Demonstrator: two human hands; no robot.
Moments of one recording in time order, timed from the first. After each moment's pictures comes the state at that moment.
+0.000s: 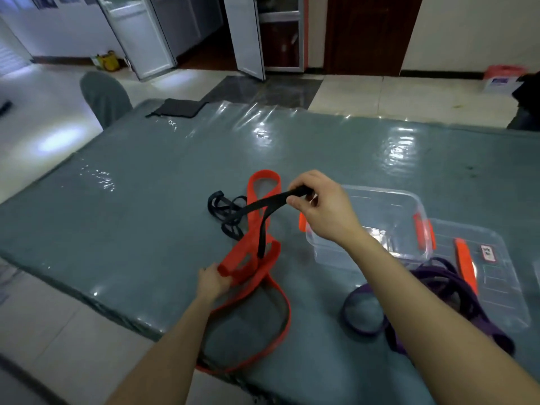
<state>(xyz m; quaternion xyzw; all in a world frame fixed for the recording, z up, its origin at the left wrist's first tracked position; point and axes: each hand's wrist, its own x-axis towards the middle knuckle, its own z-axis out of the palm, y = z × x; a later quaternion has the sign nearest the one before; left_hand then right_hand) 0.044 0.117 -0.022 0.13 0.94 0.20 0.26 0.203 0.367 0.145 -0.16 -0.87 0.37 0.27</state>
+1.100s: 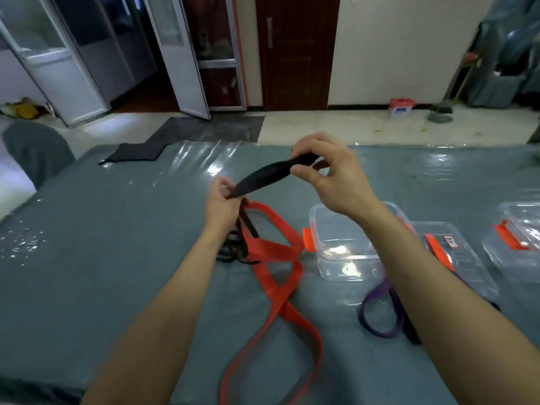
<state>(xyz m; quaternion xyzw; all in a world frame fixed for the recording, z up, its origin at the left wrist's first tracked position) -0.057 0.222 0.159 0.33 0.67 0.64 0.19 0.173 0.310 0.270 -0.19 -0.85 0.30 0.39</state>
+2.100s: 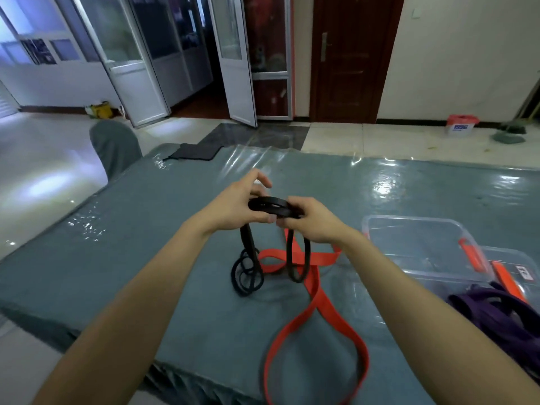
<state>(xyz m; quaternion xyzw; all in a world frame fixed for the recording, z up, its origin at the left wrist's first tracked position) -0.133 0.107 0.226 0.58 0.73 0.30 0.19 0.054 0.259 0.189 -0.18 -0.86 0.45 0.12</state>
